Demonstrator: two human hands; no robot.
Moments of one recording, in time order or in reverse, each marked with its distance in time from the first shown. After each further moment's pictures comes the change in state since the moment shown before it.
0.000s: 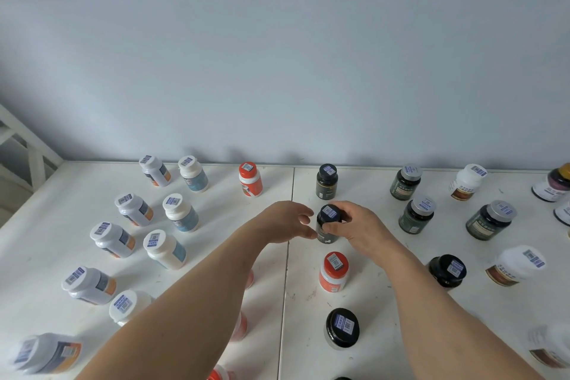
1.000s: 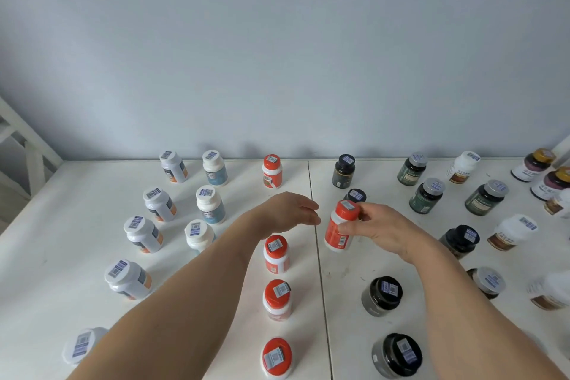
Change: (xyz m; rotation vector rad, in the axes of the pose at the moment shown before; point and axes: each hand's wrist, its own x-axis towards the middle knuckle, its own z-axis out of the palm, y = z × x) left_hand -0.046 -0.060 -0.027 -0.216 -0.059 0.163; right_hand -0.069 -0.043 0.034 0.102 -0.041 0.054
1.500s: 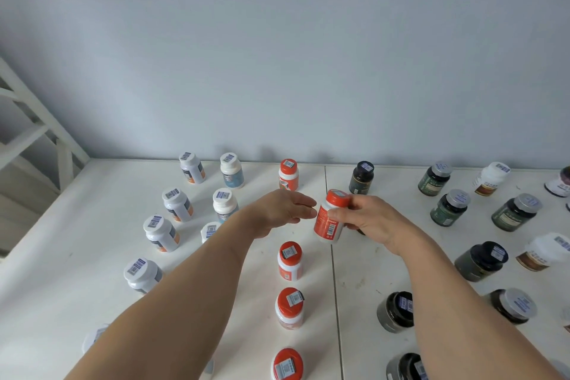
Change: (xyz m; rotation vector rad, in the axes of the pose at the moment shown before) left_hand -0.017 -0.016 -0.031 -0.313 0.051 -0.091; right_hand 0.038 -0.027 0.026 0.019 -0.036 -0.059
